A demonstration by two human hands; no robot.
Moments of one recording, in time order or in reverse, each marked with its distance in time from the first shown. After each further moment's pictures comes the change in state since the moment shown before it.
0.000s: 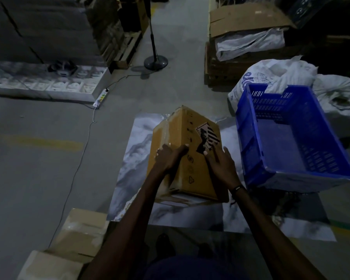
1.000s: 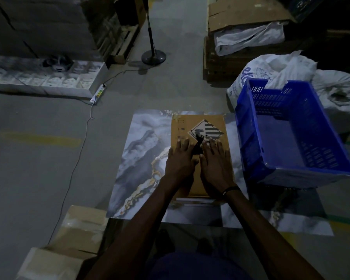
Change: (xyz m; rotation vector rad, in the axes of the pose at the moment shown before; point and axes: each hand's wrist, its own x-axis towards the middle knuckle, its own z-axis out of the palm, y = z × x) left_hand -0.013 -0.006 0.044 0.692 0.055 0.584; right_hand -0.006 0.003 0.029 -0.531 0.126 -0.262
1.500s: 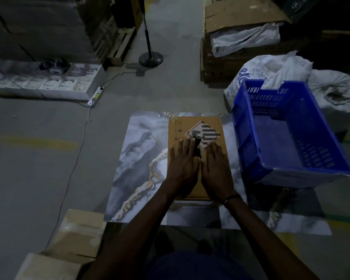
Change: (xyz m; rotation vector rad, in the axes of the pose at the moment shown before) left_hand -0.001 0.007 0.023 0.003 0.145 0.060; right_hand -0.018 0.010 0.006 0.093 0.048 -0.024
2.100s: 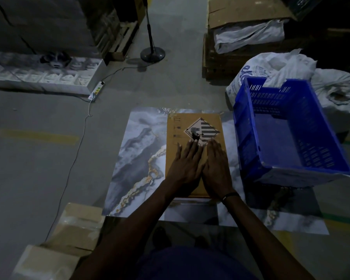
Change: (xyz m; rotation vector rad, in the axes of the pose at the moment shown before) left_hand -0.005 -0.002 0.020 0.196 -0.076 0.201; right_hand 0.001 0.009 0.004 0.083 -0.015 -0.002
